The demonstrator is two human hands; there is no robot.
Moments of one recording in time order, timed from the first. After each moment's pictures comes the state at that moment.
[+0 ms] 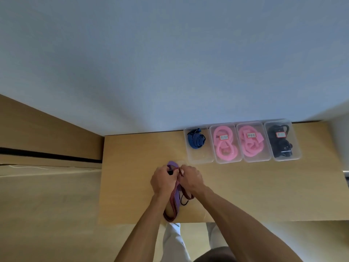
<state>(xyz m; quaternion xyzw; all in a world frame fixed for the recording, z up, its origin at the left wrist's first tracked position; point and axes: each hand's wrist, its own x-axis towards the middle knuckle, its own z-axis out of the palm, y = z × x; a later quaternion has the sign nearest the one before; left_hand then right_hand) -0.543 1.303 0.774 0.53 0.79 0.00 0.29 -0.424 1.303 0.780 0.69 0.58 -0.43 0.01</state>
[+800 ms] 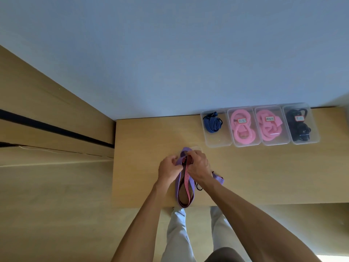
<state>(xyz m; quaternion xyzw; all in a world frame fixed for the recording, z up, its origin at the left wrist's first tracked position) -0.612 1.287 0.762 0.48 0.71 0.10 0.51 -0.481 1.271 0.768 0.73 0.57 -0.37 -0.12</state>
